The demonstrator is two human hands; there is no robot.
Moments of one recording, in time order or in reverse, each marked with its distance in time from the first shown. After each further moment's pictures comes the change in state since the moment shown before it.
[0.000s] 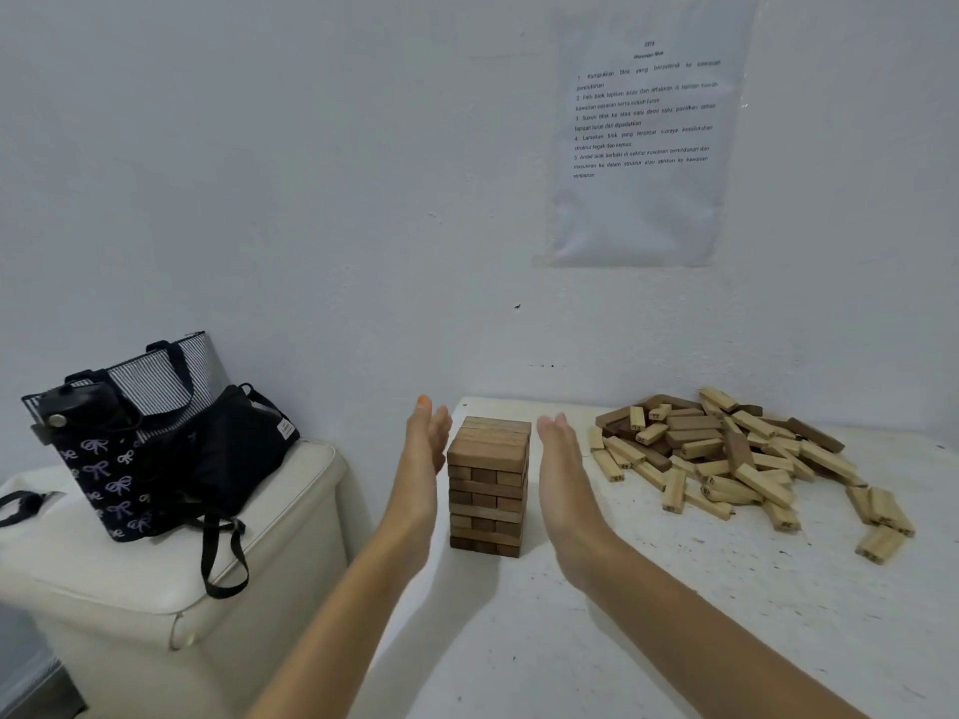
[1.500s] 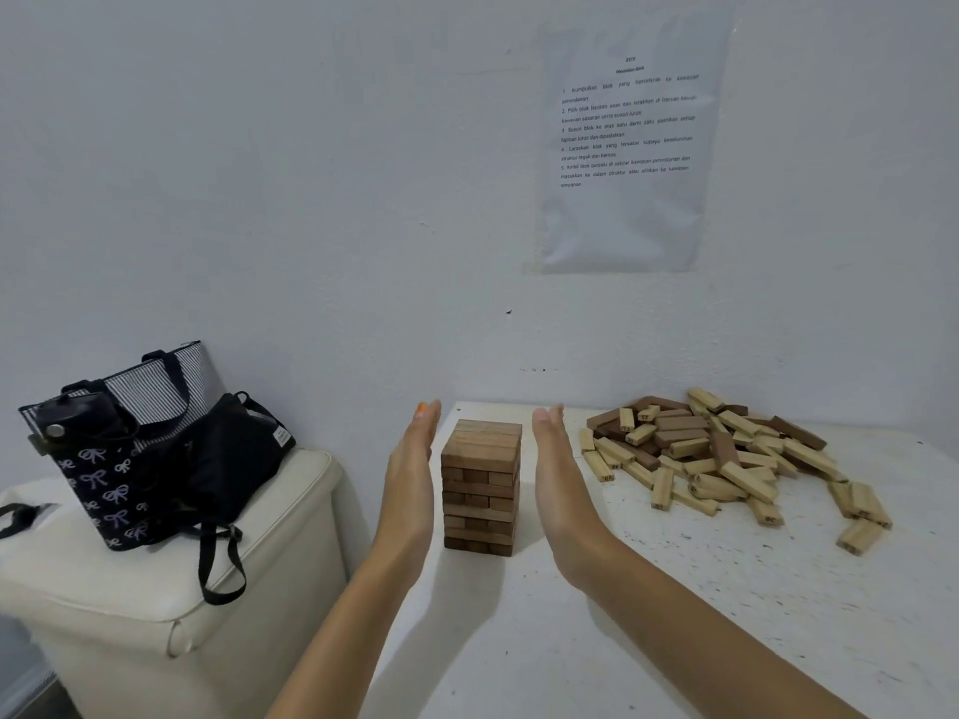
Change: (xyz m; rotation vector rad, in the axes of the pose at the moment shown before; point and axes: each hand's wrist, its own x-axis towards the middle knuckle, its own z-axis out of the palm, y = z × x) left_hand -0.025 0.010 0.009 -0.019 0.083 0.135; right_hand -0.008 -0.005 -0.004 0.025 -0.015 -0.051
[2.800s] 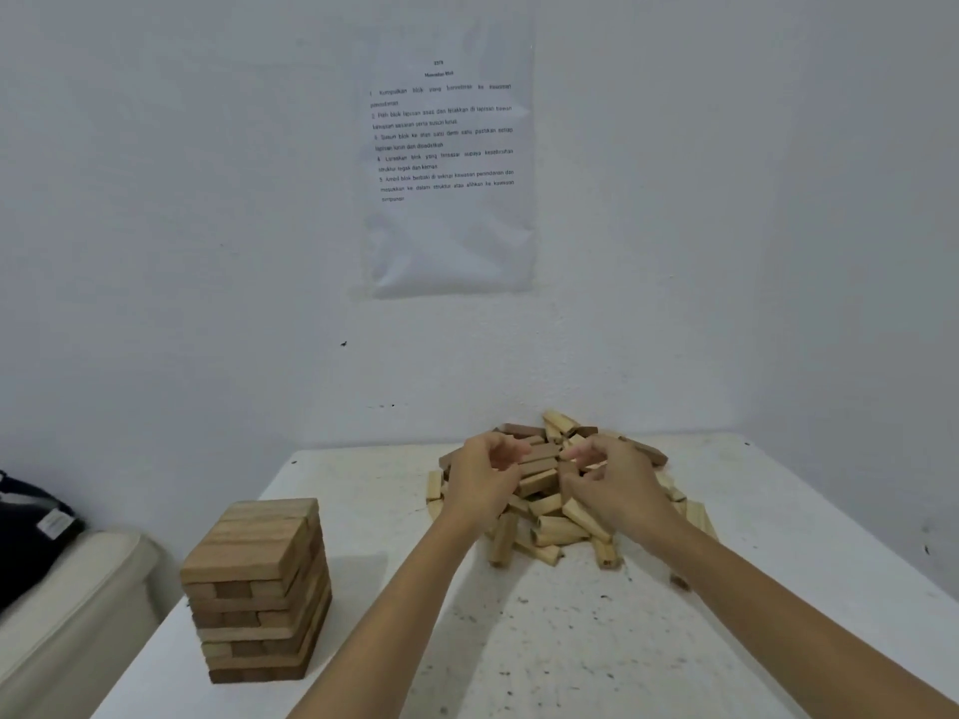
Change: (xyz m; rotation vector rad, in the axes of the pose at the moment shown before) left_hand 0.089 -0.067 0.214 0.418 -0.375 0.170; right_hand 0.083 0.019 -0.232 -0.629 0.333 -0.080
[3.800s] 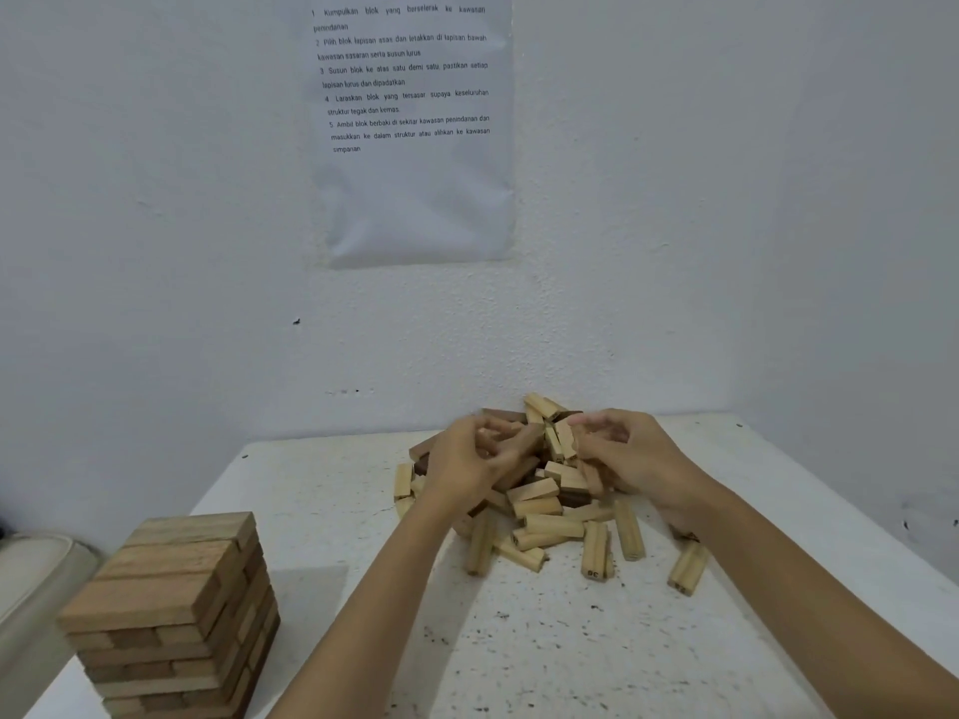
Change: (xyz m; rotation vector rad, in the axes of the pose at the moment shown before) left_hand 0.037 -0.021 0.013 0.088 -0.055 0.053; right_hand 0.034 0.025 -0.025 0.261 -0.130 0.138
